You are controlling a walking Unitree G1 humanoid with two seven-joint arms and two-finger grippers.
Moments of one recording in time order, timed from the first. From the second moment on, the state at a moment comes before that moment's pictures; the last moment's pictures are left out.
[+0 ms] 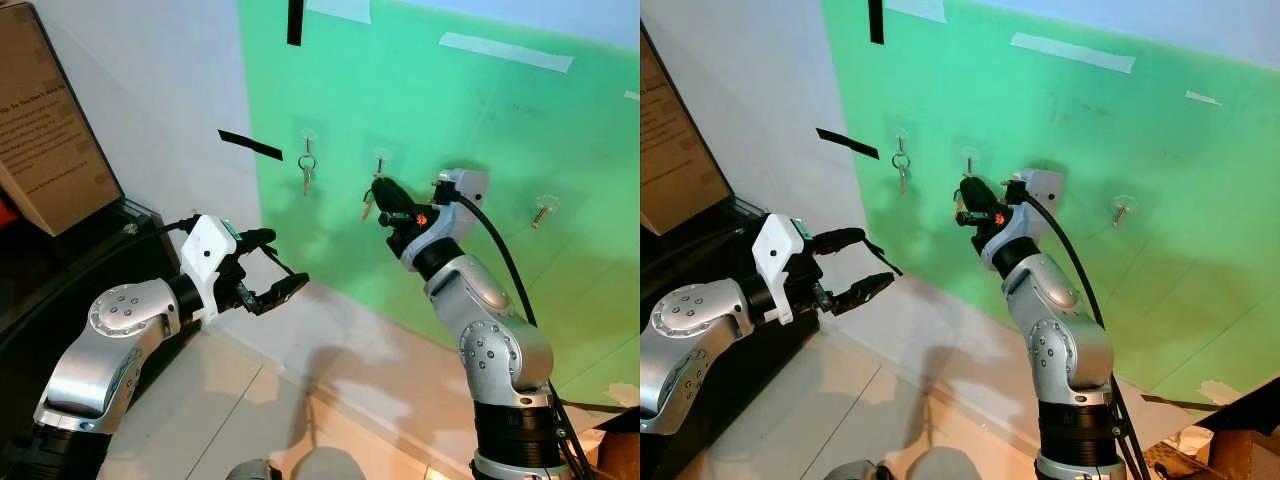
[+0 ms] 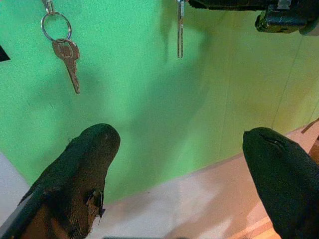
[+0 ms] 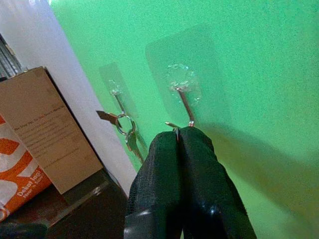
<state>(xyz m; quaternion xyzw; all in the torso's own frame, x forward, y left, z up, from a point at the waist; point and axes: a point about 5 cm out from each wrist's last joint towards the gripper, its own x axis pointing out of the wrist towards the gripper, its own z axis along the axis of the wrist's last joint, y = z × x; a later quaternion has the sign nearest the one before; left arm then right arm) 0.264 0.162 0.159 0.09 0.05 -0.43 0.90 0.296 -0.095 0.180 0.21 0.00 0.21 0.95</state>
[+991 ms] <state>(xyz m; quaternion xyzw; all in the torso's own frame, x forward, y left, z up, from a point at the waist) 0.264 0.156 0.167 0.07 0.01 -0.43 0.90 0.301 -0.092 0.190 0.24 -0.01 0.21 0.95</state>
